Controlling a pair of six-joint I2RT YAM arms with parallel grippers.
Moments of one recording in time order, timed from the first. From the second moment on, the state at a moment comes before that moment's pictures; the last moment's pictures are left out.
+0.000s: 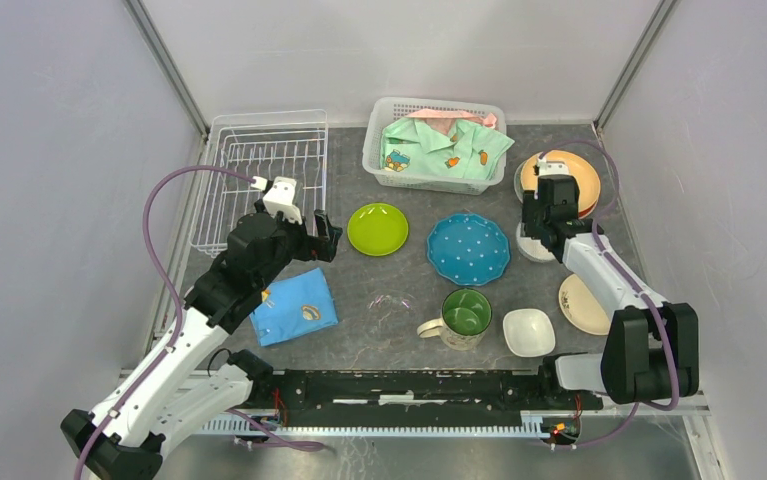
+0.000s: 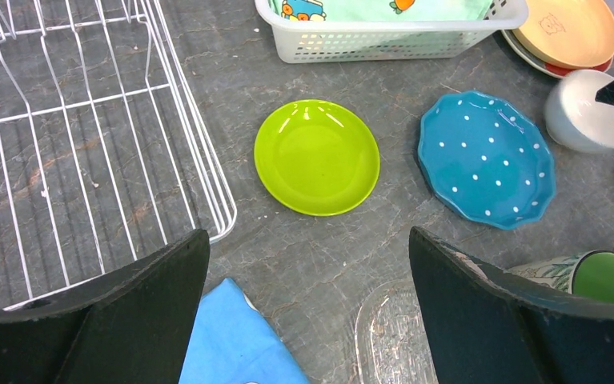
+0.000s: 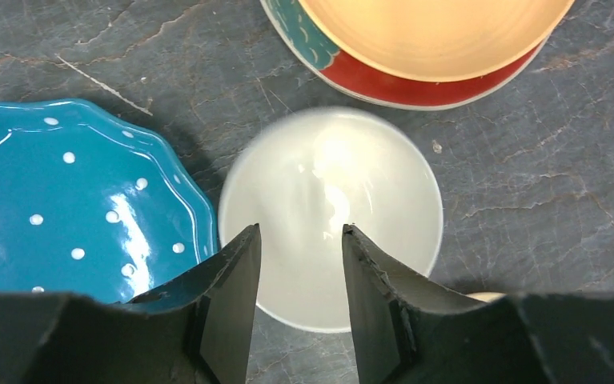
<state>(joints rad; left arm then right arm) -0.56 0.79 0.82 -0.35 -0.16 -0.24 0.10 1.32 0.85 -0.30 0.24 0.07</state>
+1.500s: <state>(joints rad) -0.56 0.81 0.82 -0.35 -0.16 -0.24 -0.11 1.43 0.82 -0.29 0.24 0.09</state>
